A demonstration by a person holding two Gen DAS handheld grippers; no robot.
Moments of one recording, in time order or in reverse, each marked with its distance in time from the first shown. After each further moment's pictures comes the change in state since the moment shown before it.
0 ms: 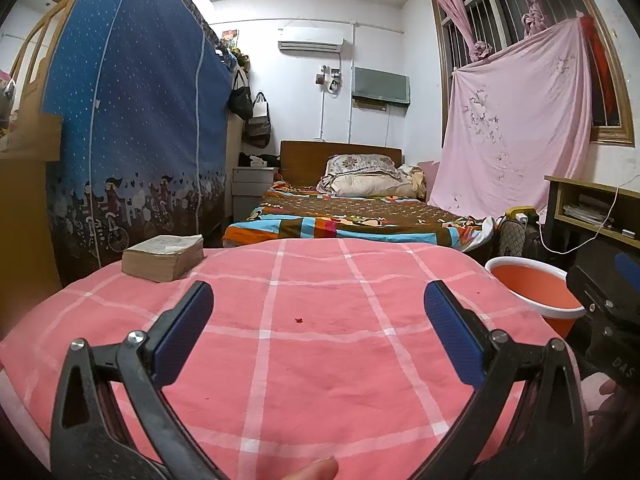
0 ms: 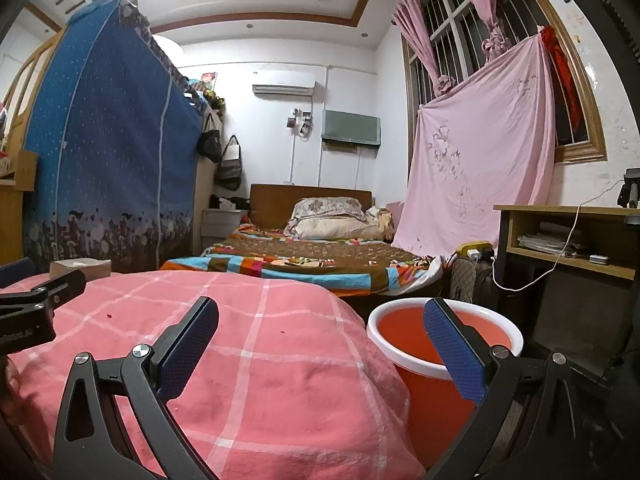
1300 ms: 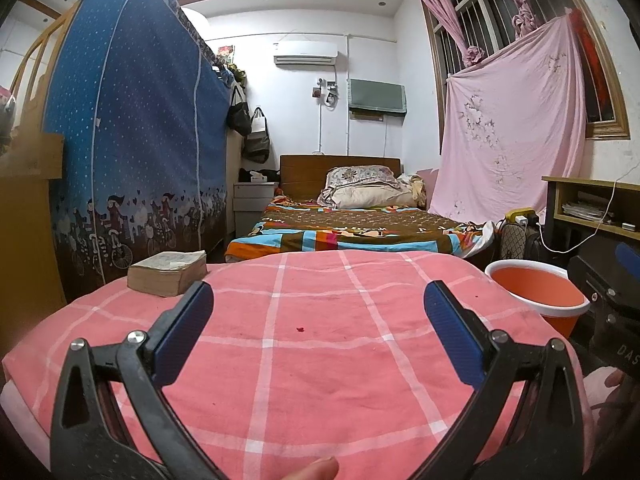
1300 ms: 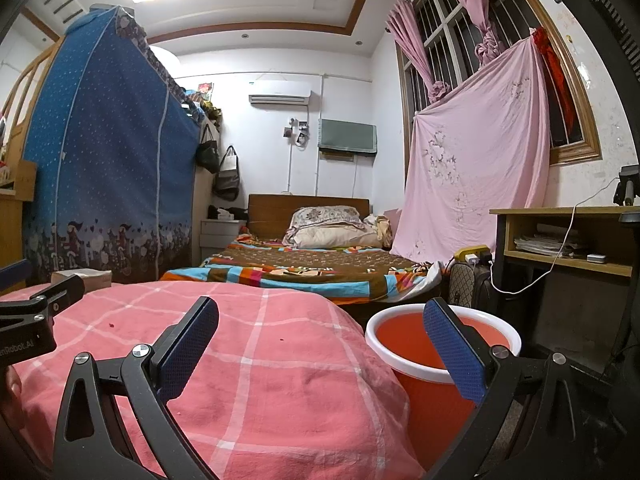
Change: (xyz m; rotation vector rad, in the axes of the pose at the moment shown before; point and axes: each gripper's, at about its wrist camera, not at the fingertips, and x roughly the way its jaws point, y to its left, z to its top) left arm -0.010 -0.005 0.001 0.040 -0.052 0.009; right arm -0.007 -0.002 0.001 0.018 -0.038 -0.005
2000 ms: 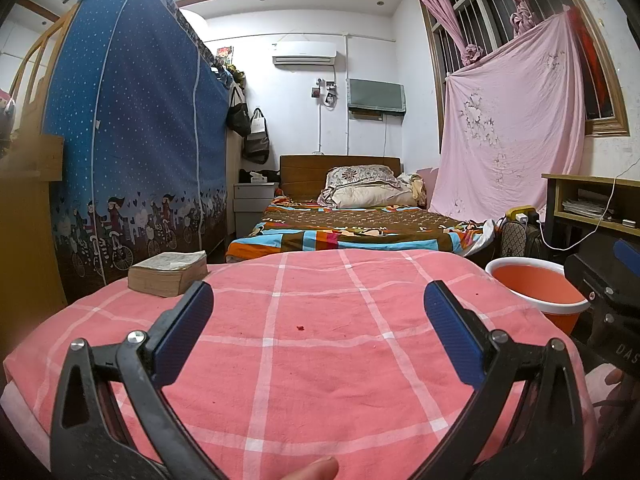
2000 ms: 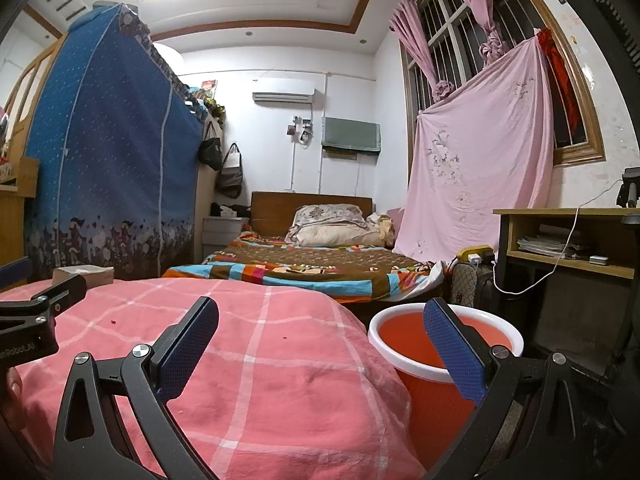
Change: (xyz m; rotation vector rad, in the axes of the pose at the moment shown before) left arm 0.000 0.000 0.000 0.000 -0.001 0.000; right arm 0.002 0.001 -0.001 -0.010 0.009 0.016
